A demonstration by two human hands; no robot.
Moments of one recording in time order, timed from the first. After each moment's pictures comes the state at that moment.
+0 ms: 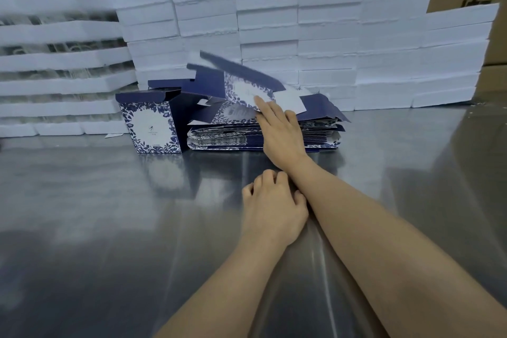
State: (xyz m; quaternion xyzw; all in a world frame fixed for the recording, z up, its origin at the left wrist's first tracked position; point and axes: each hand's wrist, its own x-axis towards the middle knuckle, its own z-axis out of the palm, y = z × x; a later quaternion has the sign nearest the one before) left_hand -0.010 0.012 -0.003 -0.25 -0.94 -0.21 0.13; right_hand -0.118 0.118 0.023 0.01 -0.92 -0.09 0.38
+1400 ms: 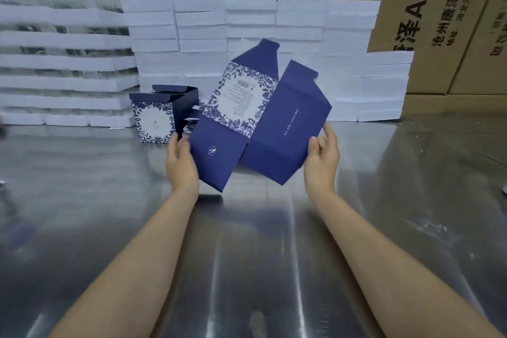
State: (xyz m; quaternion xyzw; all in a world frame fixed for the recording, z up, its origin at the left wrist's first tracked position) left_hand -0.026 -0.079 0.024 0.00 -0.58 -0.80 0.16; right_hand 0.081 0.126 0.033 -0.08 -0.63 0.61 0.49
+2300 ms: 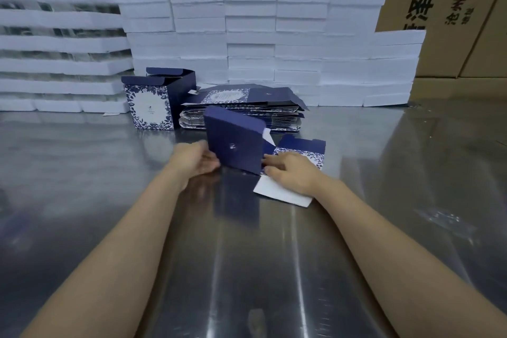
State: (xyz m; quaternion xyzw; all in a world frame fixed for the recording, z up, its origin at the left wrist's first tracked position) left_hand -0.026 -0.082 0.032 0.00 -0.73 -0.67 -0.10; right_hand 0.069 0.131 0.016 0.04 -0.98 0.18 0.08
